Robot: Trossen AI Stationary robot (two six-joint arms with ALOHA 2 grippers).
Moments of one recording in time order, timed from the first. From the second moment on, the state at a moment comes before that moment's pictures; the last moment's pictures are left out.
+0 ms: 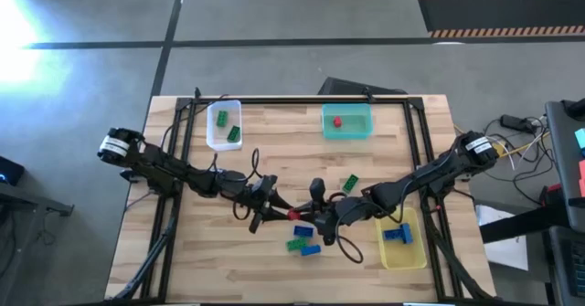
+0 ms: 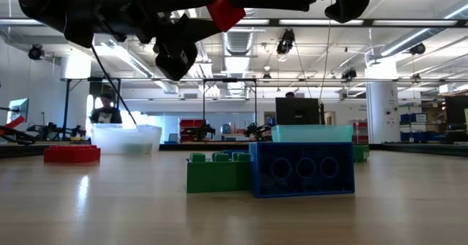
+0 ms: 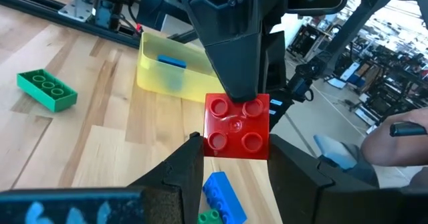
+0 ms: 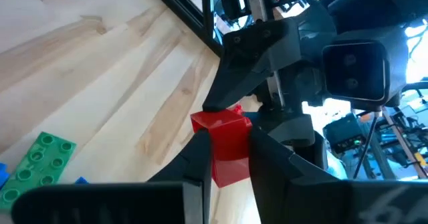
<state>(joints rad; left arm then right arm) -0.21 1.50 0.58 0.81 0.11 -0.44 0.39 1.65 0.99 0.27 0.34 -0.61</state>
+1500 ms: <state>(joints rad) -0.21 1.50 0.58 0.74 0.12 -0.43 0.32 1.78 1.21 -0.02 0.20 -0.60</state>
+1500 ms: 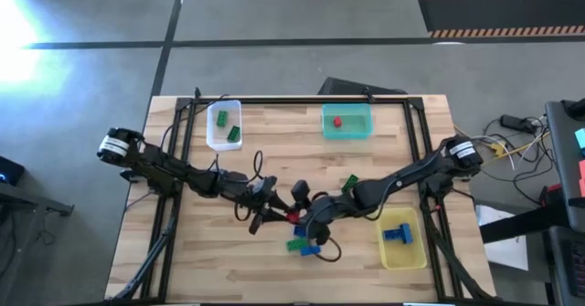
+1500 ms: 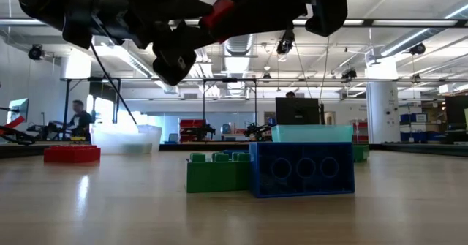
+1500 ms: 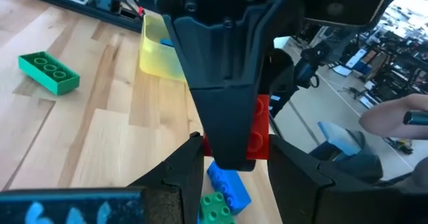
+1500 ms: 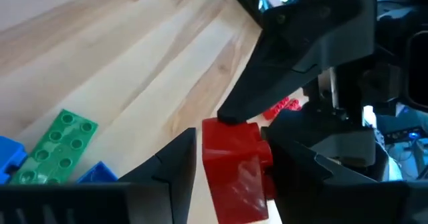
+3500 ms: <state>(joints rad) -0.16 1.14 0.56 0.05 -0.46 -0.31 -0.64 1.69 1.24 -0.70 0.30 0.14</state>
